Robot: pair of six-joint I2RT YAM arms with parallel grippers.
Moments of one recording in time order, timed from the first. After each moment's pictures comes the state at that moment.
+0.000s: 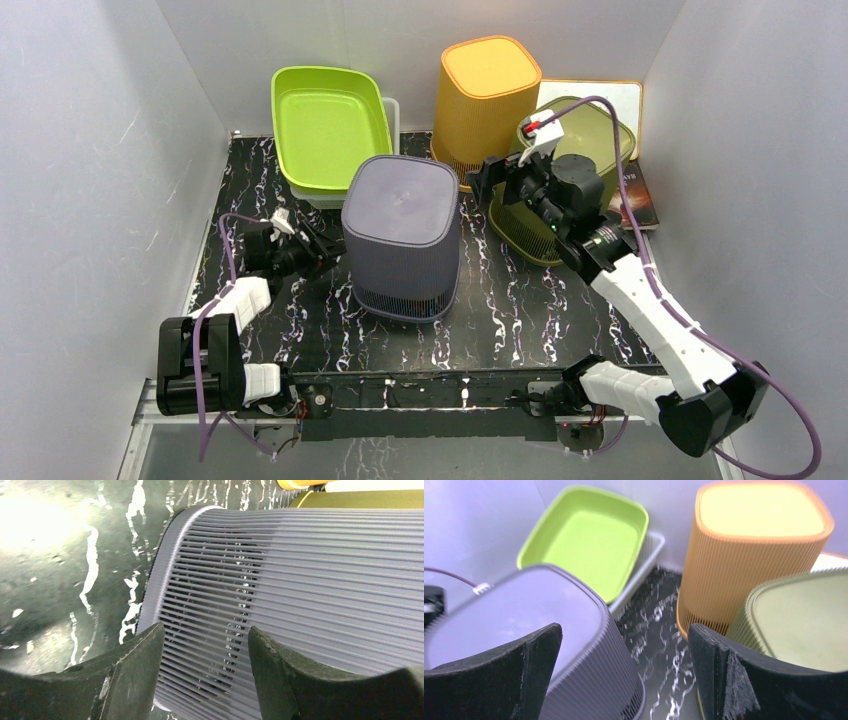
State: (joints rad) left arm 0.02 1.29 0.52 0.11 0.60 -0.78; right arm 0.48 1.04 1.14 -0.12 -0.03 0.10
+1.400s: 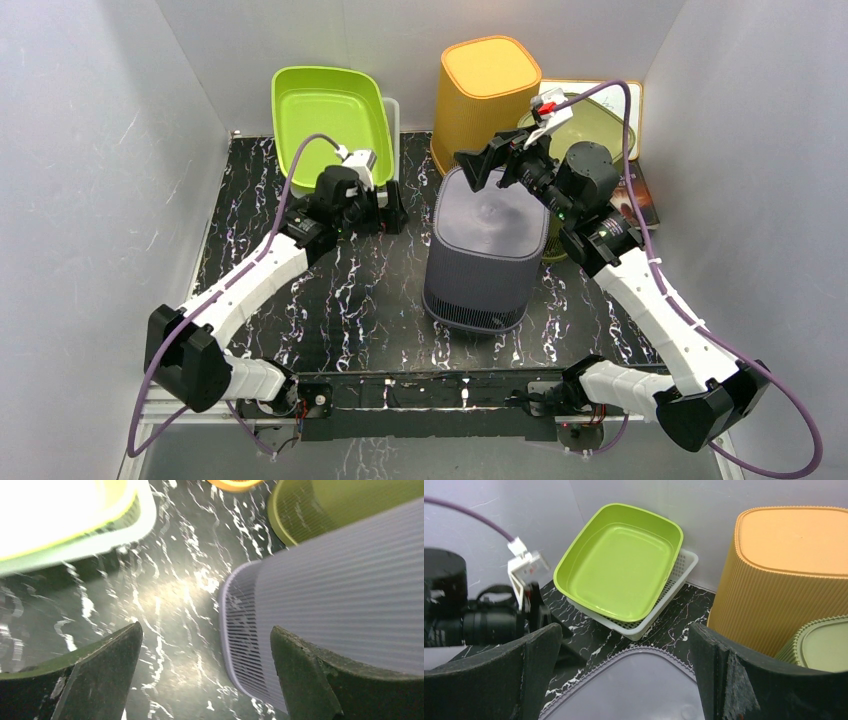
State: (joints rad) left arm -0.54 1.33 1.12 -0.36 0.02 -0.39; right arm 0.48 1.11 1.23 -0.03 -0.15 0.16
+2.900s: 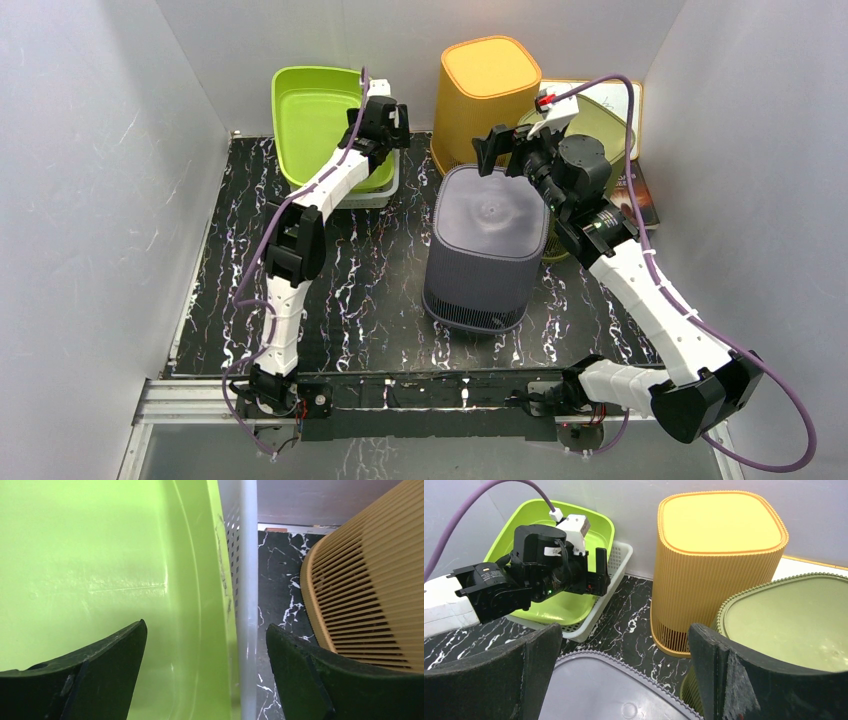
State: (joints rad) left arm -0.42 2.29 2.04 -0.26 -0.42 -0.24; right arm 0.46 1.15 1.26 -0.07 0.08 0.09
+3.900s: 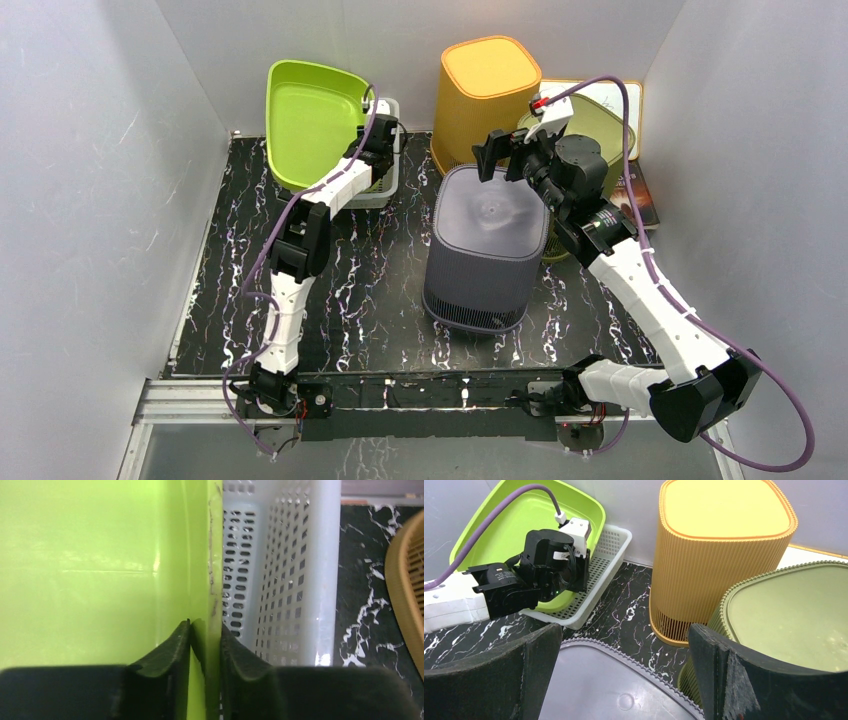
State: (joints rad) left arm -0.40 2.35 1.95 -0.20 -0.51 -0.19; right arm 0.45 1.16 1.25 -0.11 0.06 0.07
